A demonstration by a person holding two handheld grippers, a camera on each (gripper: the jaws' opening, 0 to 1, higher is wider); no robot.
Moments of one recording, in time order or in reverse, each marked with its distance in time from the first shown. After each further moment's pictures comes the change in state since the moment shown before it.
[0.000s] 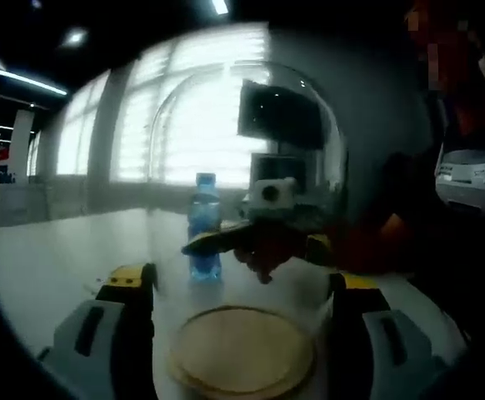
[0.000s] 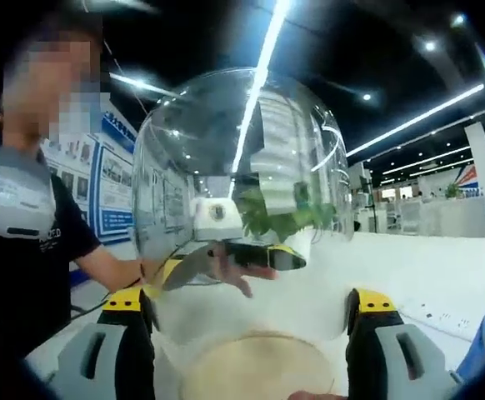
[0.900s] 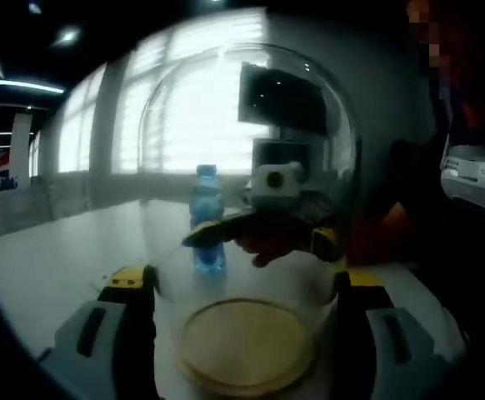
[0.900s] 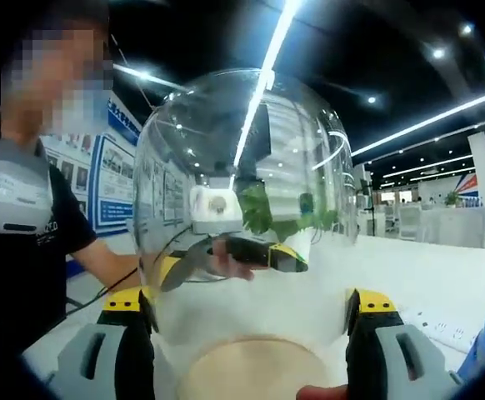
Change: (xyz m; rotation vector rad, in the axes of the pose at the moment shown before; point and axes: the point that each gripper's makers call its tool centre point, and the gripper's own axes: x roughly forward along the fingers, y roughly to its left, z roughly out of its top) left arm 0.001 -0.001 -0.001 0.033 0.090 0.021; right arm 0.005 0.004 0.005 -0.044 0.020 -0.010
